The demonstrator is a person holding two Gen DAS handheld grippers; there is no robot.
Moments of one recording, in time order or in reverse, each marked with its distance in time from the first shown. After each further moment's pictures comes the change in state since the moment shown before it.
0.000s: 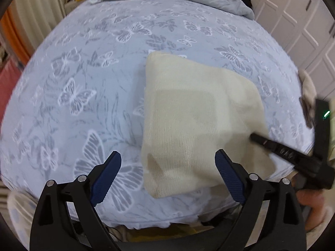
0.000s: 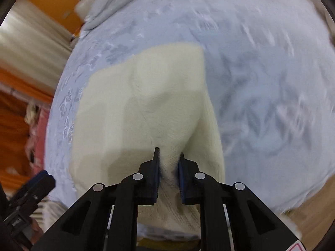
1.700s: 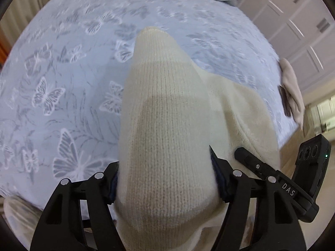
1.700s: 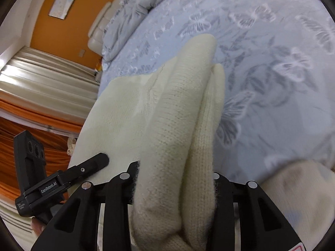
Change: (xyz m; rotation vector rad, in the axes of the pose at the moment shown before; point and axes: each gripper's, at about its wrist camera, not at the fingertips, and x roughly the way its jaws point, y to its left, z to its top) left arm -0.016 -0.022 0.017 0.037 0.126 -0.177; right arm -0.038 -0.026 -0.058 0.318 -0.047 0.296
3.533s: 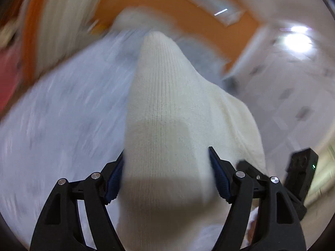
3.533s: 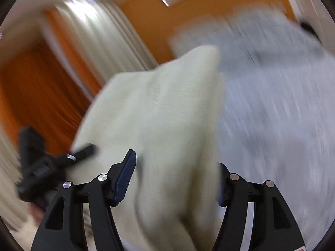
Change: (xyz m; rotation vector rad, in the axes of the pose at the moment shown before) left arm -0.116 0.259 0.058 -0.308 -0.519 -0.100; right arm 0.149 0.228 0.020 -0.487 0.043 -0.035
